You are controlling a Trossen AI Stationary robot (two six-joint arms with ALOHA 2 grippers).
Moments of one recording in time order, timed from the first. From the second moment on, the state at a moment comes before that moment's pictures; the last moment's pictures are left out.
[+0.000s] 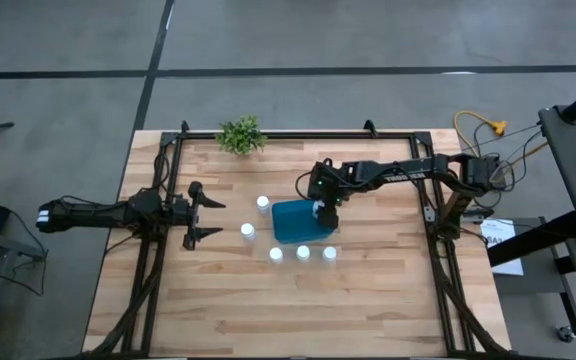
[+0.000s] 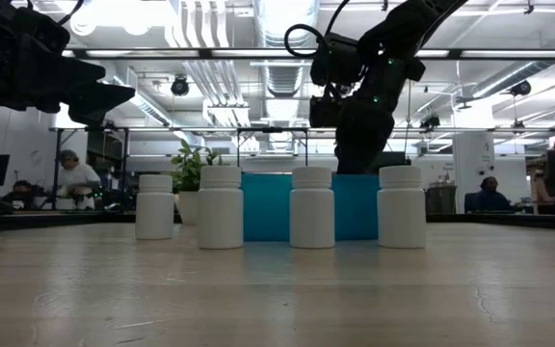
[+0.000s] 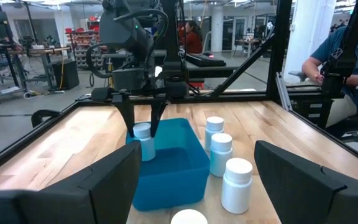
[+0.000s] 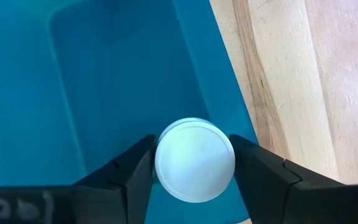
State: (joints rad) left arm 0.00 0.17 0.01 0.12 0.03 0.01; right arm -0.22 1.75 1.11 -0.50 -0.10 -0.01
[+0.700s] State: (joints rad) left arm 0.00 0.17 0.01 0.12 0.03 0.01; right arm -0.22 1.75 1.11 -0.50 -0.10 0.00
